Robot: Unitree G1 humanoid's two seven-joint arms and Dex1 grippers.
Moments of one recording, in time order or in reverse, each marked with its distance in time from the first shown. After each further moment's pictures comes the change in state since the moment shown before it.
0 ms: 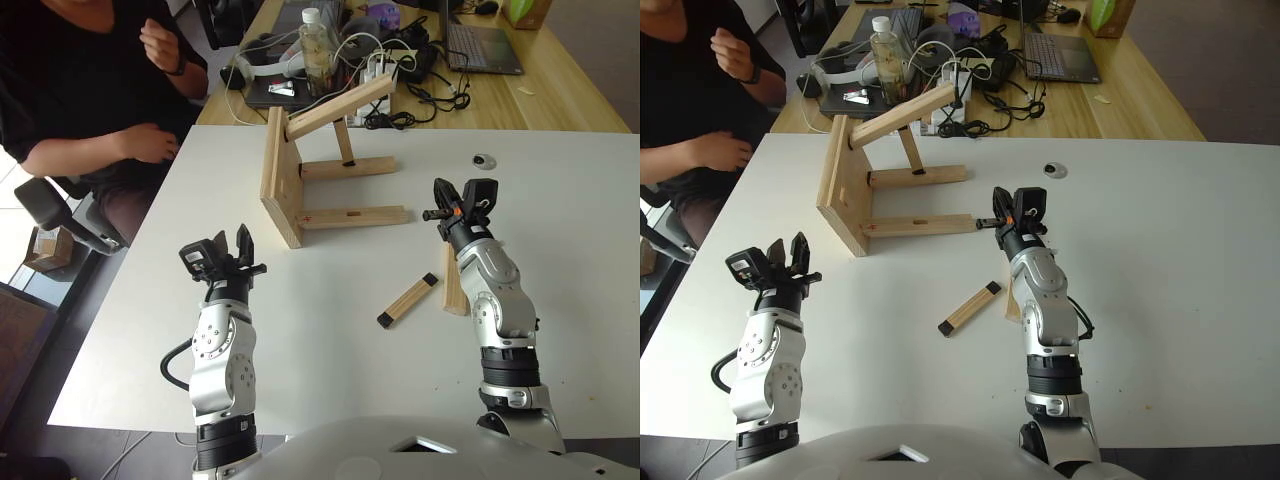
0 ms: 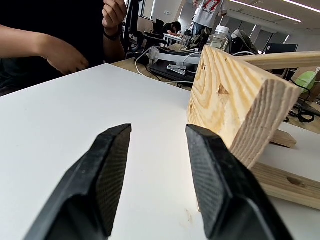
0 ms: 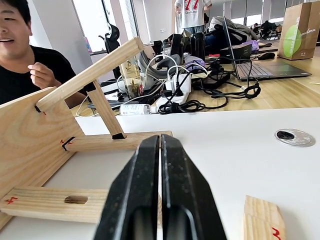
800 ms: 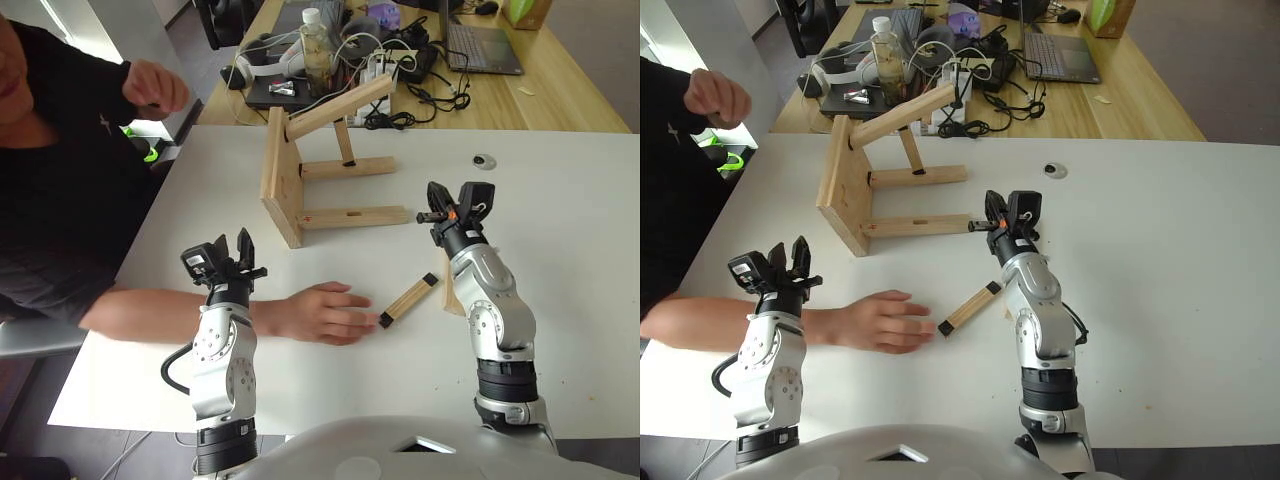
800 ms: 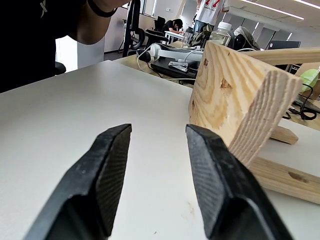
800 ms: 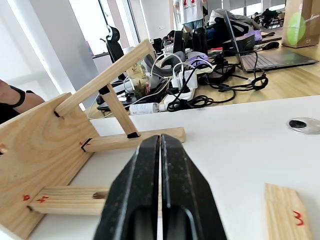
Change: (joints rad) left arm 0.021 -0.003 -0.007 -0.007 0.000 0.000 0.005; right arm 0.066 0.032 0.059 -0.146 0.041 0.084 -0.056
